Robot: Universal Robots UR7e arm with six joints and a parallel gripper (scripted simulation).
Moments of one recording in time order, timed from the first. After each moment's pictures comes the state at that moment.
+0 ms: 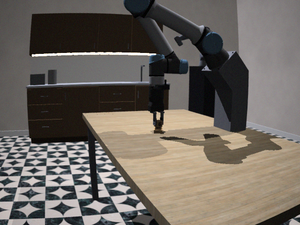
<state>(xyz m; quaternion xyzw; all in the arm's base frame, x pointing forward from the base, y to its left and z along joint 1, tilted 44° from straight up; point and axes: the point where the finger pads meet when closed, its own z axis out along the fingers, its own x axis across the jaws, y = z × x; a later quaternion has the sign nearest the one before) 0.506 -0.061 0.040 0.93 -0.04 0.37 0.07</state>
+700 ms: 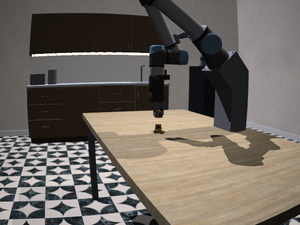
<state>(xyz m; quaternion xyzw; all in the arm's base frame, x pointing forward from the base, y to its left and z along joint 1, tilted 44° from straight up) 0.474 -0.054 0.074 0.93 -0.04 0.37 0.07</state>
